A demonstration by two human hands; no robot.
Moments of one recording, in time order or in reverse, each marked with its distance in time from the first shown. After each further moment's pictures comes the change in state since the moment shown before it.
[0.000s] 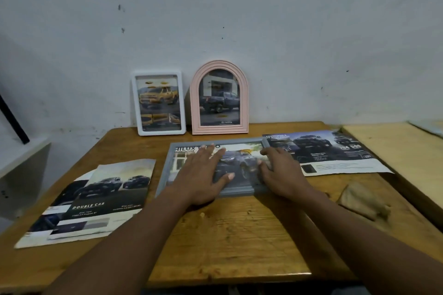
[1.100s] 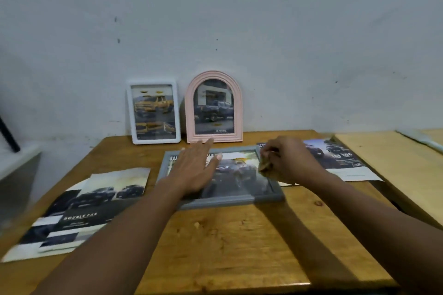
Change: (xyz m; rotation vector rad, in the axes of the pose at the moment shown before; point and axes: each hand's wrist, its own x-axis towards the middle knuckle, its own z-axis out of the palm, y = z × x) left_hand 0.033 -0.002 -0.018 -0.114 0.097 -0.076; right_hand 0.016 -0.006 -0.067 -0.043 0.020 -0.110
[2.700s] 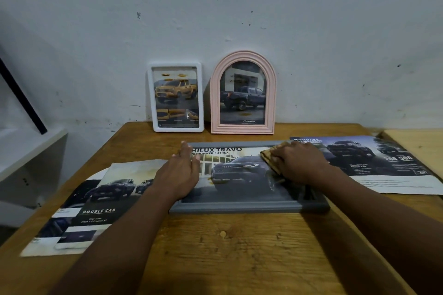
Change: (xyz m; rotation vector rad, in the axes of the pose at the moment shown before) left_hand -0.011 -0.093 0.007 -0.005 0.019 -0.321; right_hand 0.067 0.014 0.083 -0.498 -0.292 -0.108
